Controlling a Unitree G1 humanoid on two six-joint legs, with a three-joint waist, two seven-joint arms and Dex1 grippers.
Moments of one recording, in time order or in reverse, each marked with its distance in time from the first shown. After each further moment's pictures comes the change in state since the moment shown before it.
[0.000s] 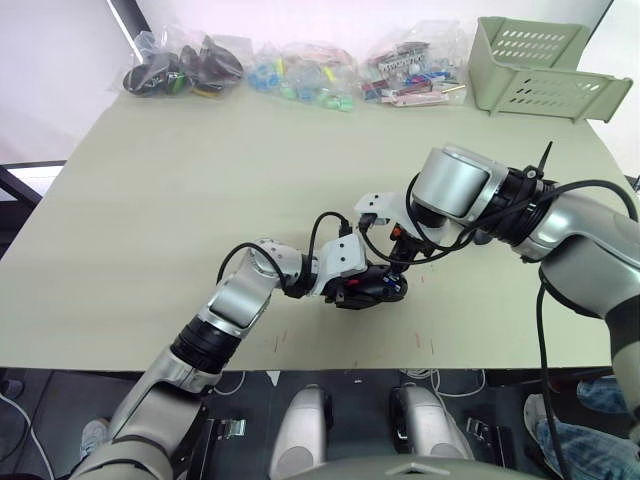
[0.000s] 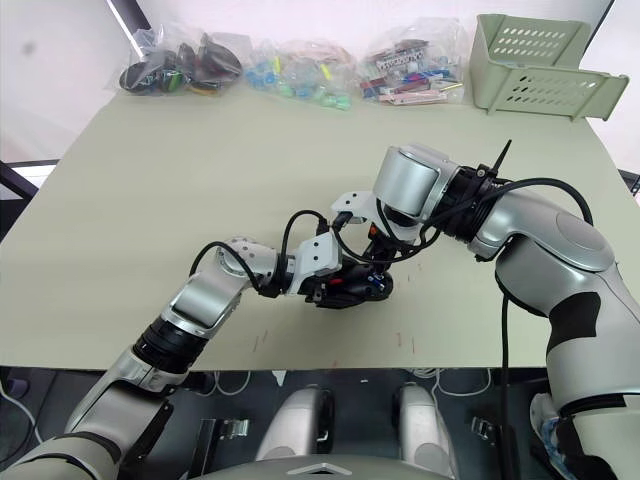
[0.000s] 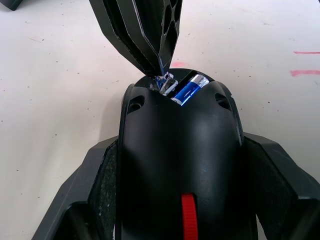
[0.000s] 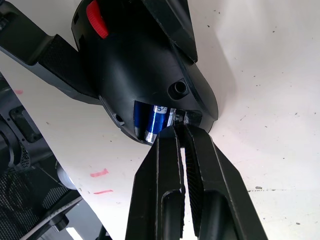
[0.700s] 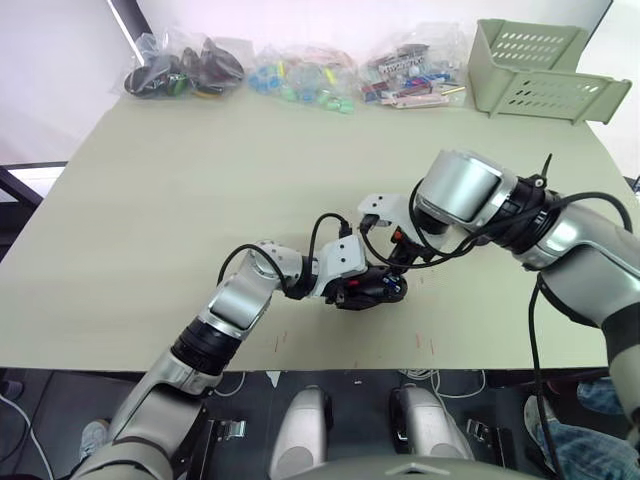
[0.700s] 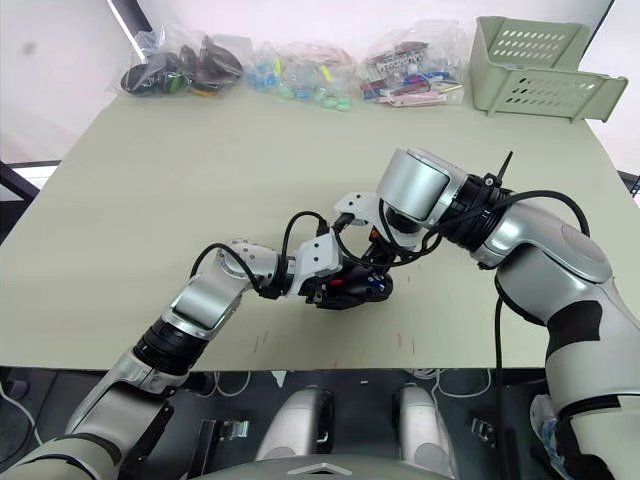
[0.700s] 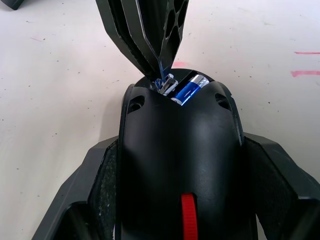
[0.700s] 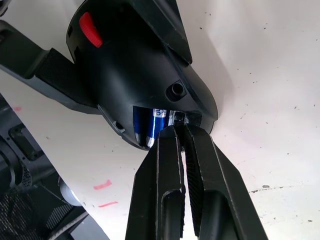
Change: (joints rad) left arm 0.009 -0.003 -0.001 -0.002 0.002 0.002 0.009; right arm 0.074 0.002 -0.128 -0.092 0.035 0.137 -0.144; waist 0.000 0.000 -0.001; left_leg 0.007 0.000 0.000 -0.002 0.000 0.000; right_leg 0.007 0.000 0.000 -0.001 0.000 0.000
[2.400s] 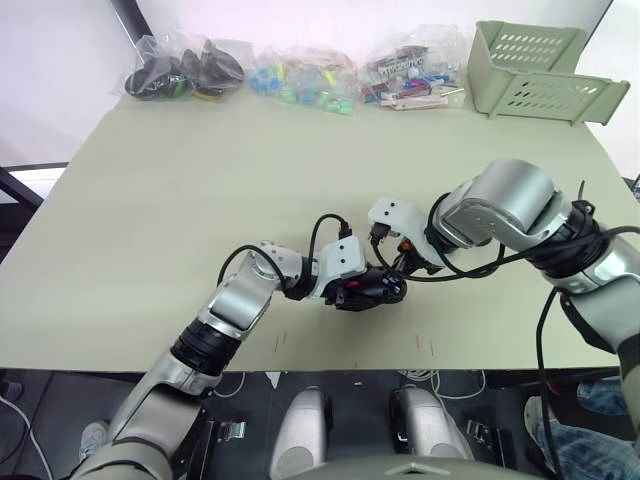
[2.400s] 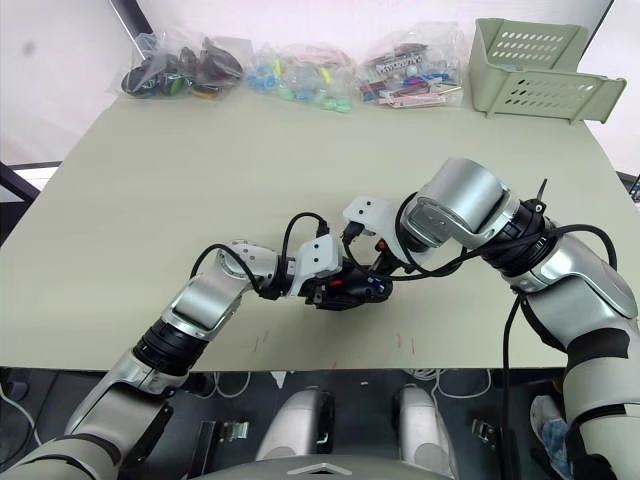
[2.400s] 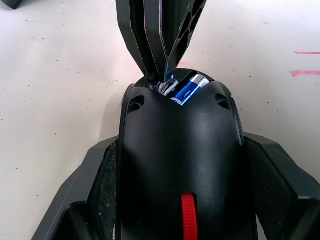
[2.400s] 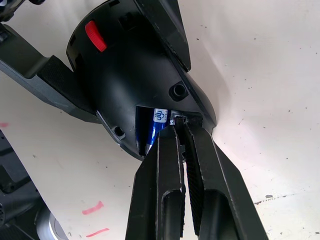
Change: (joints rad) left arm 0.002 0.002 -0.002 0.001 -0.001 0.002 0.000; right arm 0.207 -0.122 -0.258 -0.275 0.368 0.002 -0.532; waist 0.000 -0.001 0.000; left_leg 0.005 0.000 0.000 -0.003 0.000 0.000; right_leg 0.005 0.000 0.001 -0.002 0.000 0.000
